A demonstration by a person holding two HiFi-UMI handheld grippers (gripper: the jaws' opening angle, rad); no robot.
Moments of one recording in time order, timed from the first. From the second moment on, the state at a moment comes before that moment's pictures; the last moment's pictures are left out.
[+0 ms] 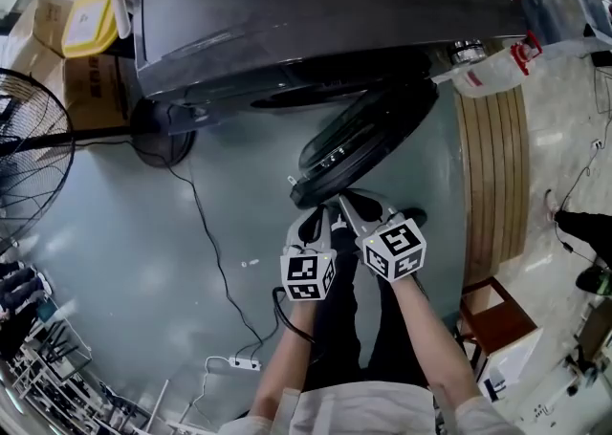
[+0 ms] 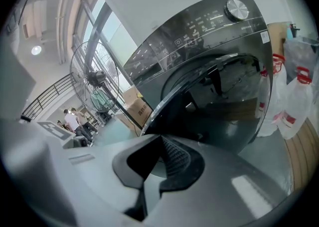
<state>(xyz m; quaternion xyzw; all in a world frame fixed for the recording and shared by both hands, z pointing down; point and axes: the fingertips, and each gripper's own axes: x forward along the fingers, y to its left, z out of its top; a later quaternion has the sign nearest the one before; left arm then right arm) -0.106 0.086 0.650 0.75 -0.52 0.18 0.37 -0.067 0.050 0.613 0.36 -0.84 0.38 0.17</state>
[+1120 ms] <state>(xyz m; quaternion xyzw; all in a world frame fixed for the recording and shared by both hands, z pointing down) -0.133 -0.005 0.658 0.71 -0.58 0.15 0.36 -0.023 -0.016 0.622 0.41 -0.81 0.37 0.17</state>
